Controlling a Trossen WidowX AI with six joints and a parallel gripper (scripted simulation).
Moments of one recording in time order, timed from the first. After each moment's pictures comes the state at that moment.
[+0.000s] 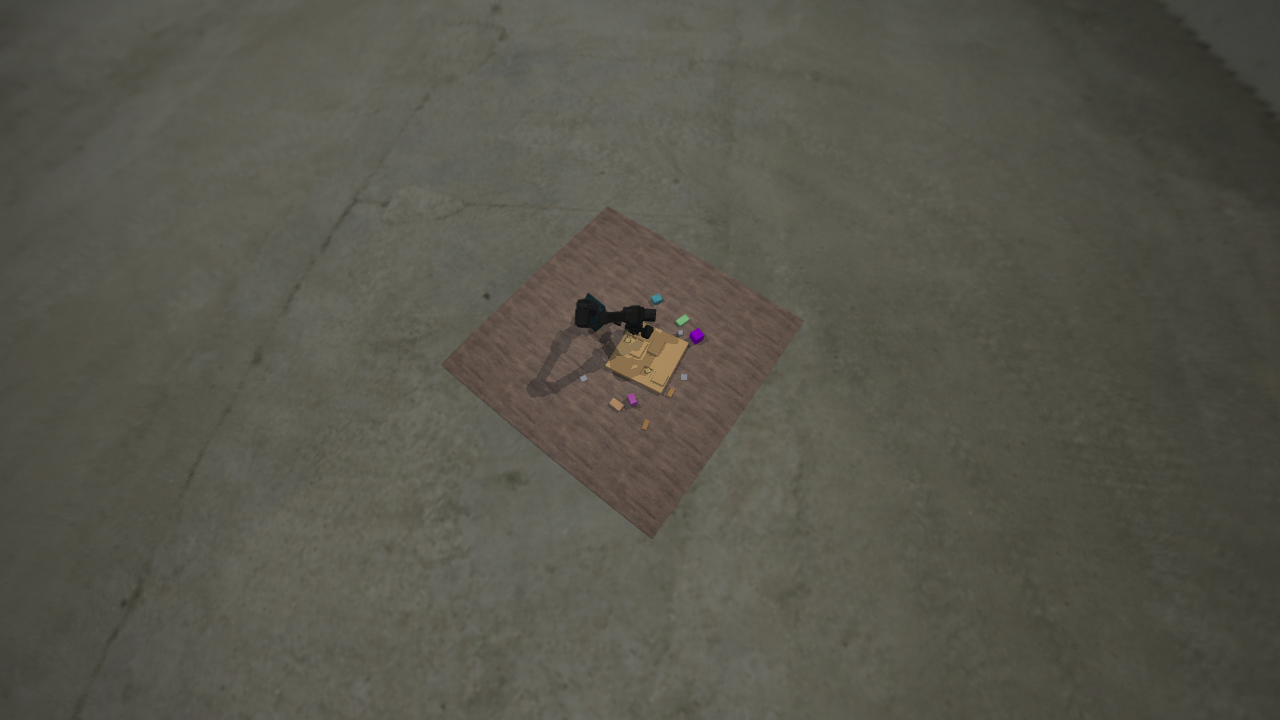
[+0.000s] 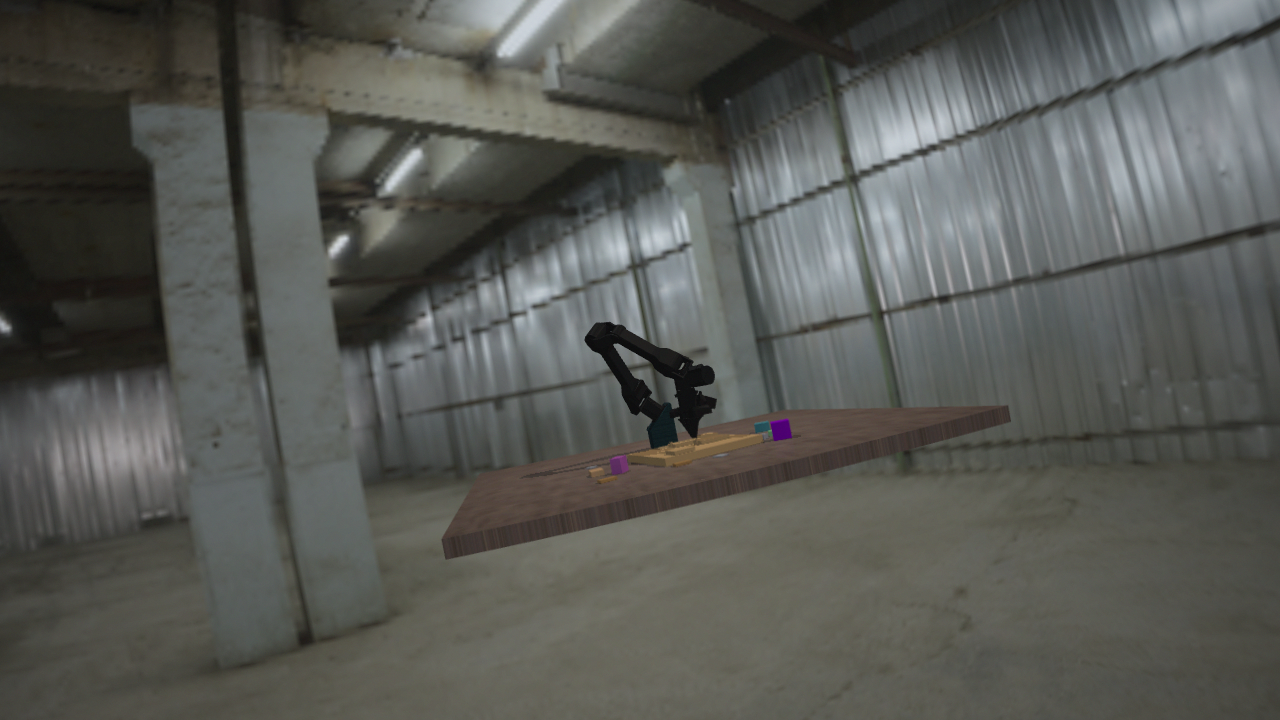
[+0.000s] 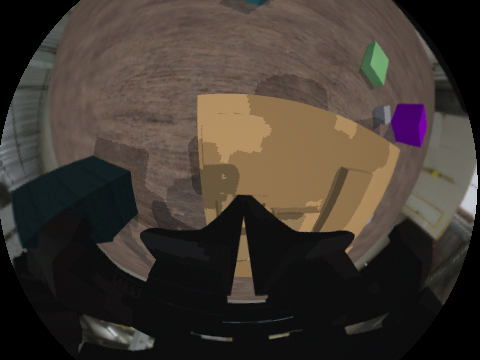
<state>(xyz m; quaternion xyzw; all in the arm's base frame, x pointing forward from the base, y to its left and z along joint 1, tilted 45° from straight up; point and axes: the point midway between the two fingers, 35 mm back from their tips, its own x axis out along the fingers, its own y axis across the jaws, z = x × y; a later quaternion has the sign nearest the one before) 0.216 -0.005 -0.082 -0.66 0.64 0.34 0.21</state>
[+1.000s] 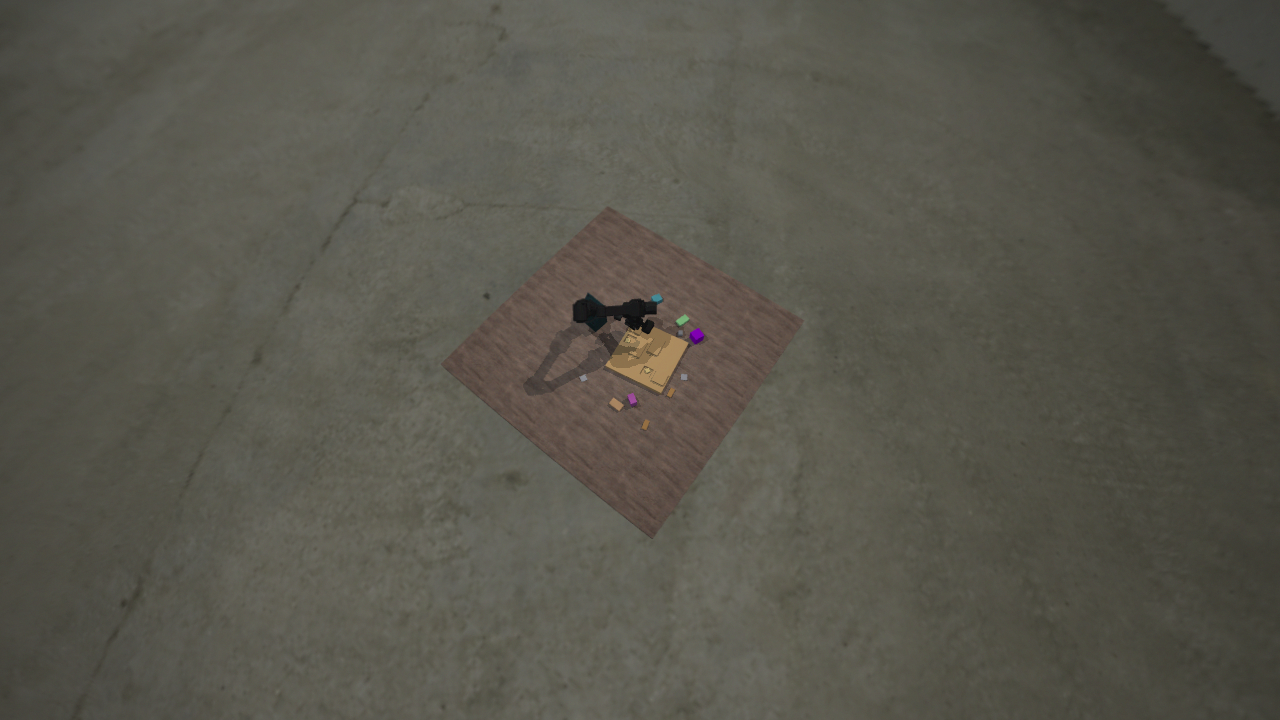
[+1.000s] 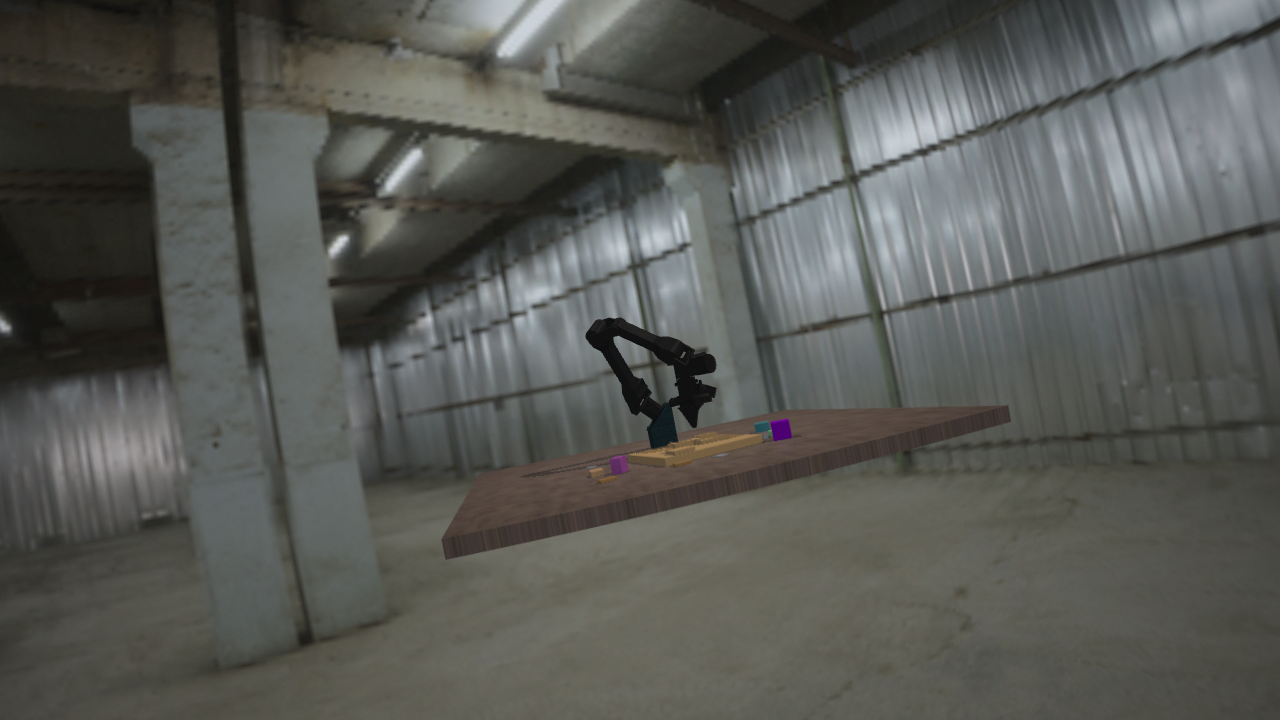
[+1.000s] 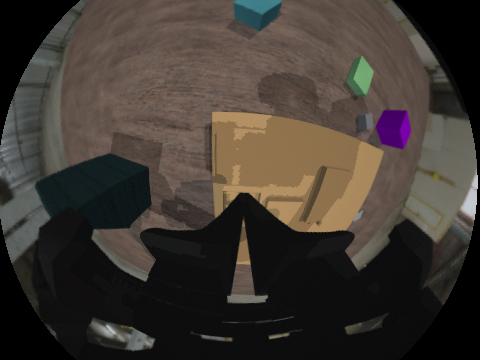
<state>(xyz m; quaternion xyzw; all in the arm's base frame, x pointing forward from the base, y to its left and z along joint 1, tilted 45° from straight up) 0.215 0.025 -0.063 -0.66 0.64 0.35 0.20</state>
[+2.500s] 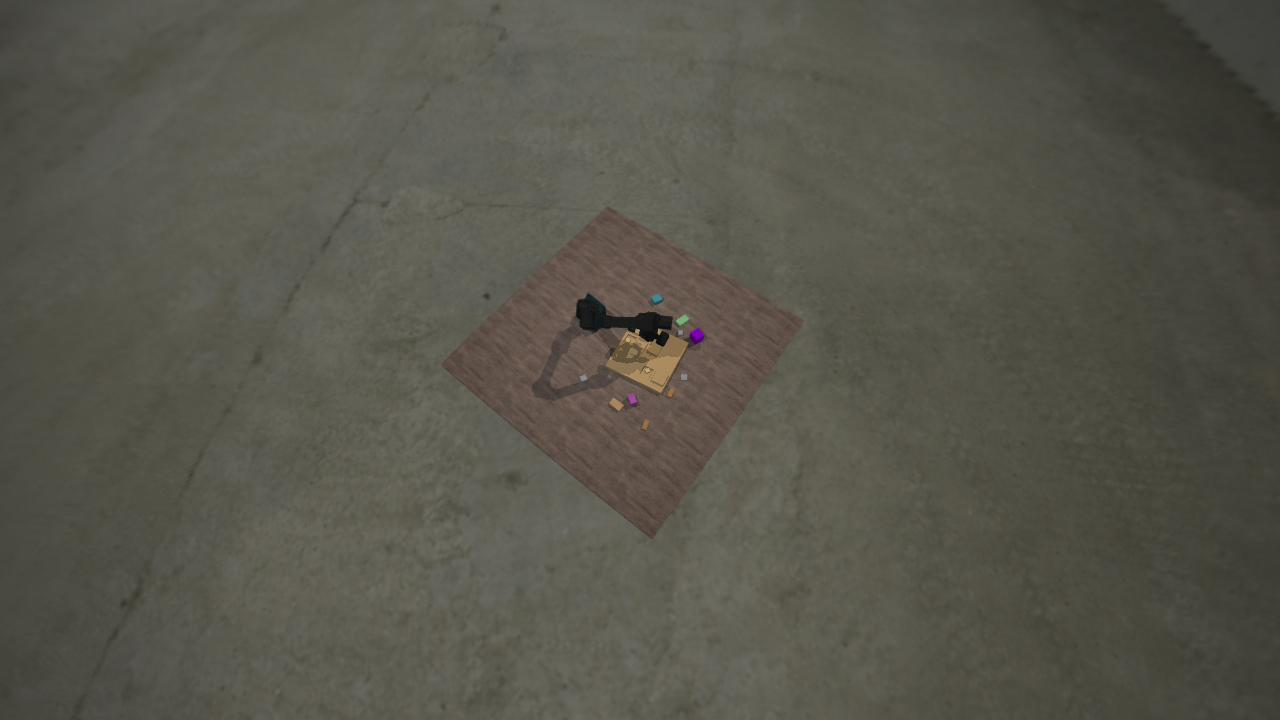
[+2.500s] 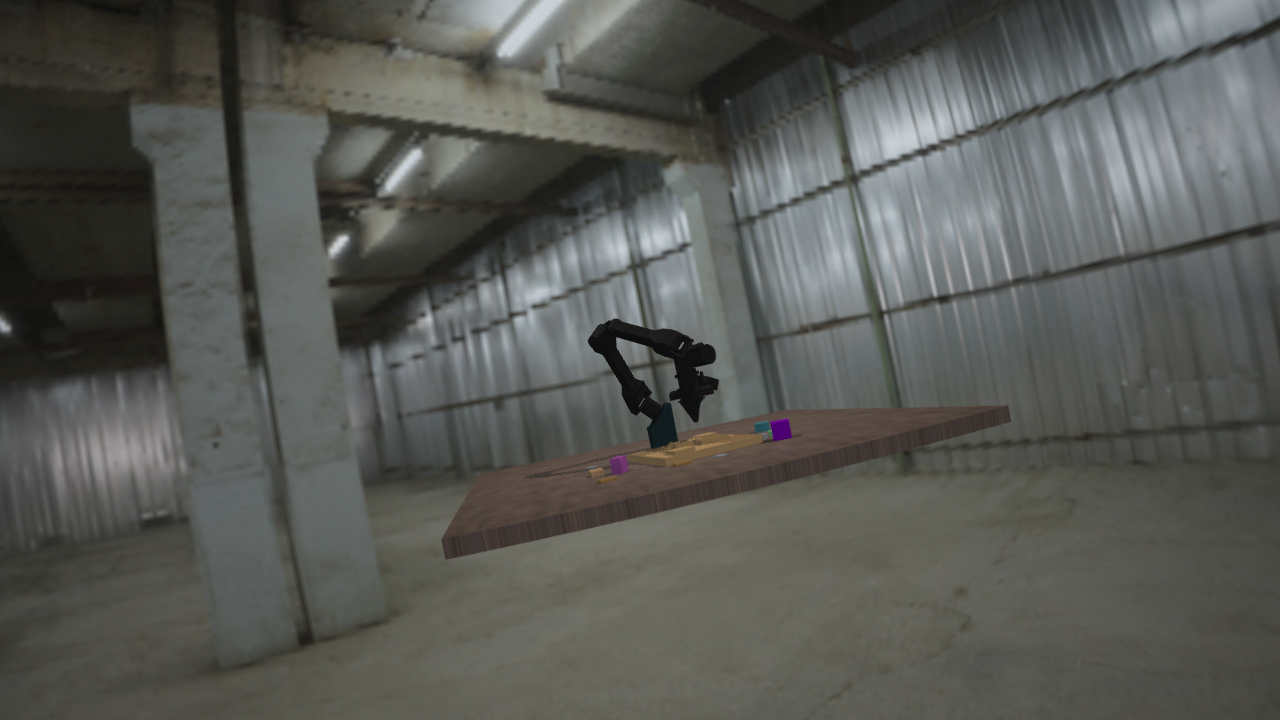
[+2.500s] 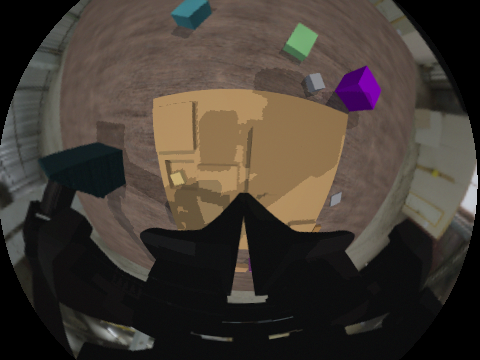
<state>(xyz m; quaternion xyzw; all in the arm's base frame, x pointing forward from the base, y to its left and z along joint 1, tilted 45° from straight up) 0.315 0.025 -0.036 -0.66 0.64 0.34 0.21</state>
